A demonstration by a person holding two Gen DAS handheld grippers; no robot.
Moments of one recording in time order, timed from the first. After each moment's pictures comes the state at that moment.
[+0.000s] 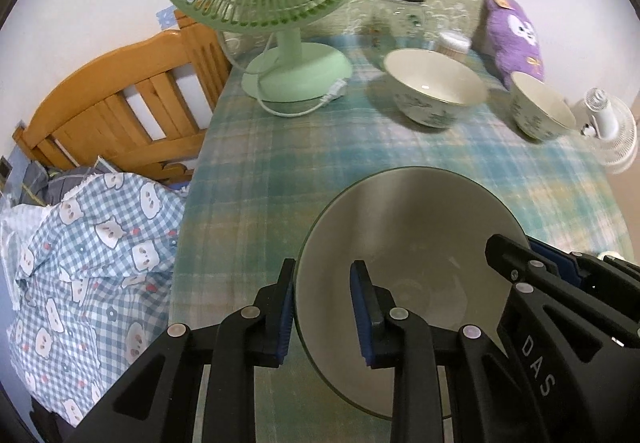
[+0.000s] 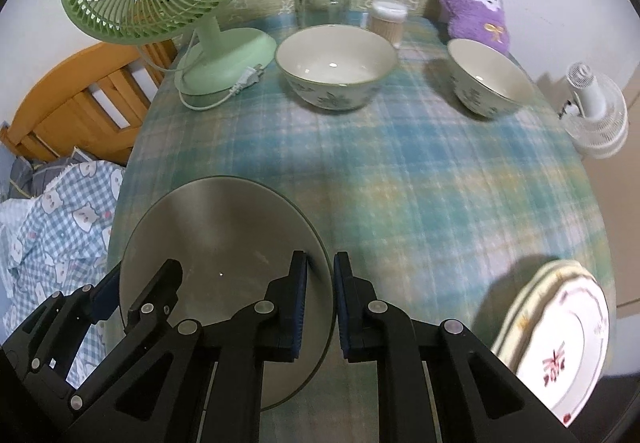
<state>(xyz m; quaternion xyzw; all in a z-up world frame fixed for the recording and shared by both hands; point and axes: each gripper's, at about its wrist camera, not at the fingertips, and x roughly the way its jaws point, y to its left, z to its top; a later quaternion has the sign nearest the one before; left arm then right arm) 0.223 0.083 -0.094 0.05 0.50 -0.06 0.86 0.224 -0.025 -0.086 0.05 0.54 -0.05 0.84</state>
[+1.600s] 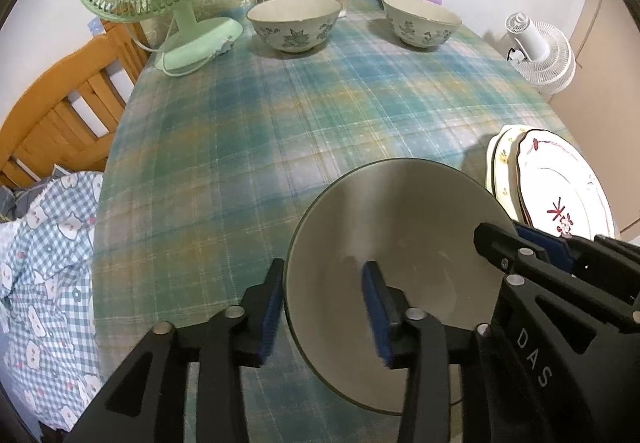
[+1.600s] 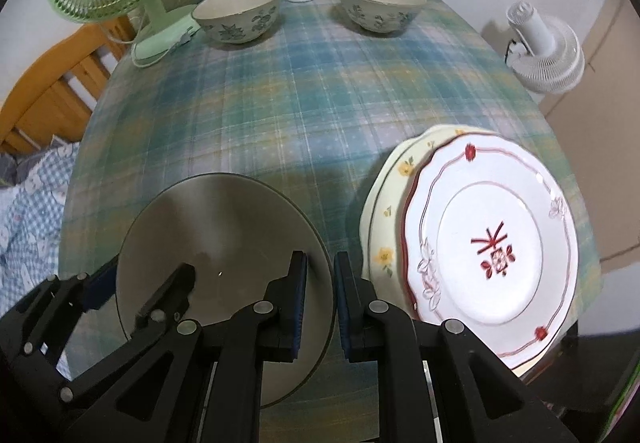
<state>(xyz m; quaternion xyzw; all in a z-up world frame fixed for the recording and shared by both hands) 0.128 0.015 -0.108 0.08 0.53 -0.16 0.83 0.110 -0.093 -0.103 0.06 0.56 -0.09 0.82</state>
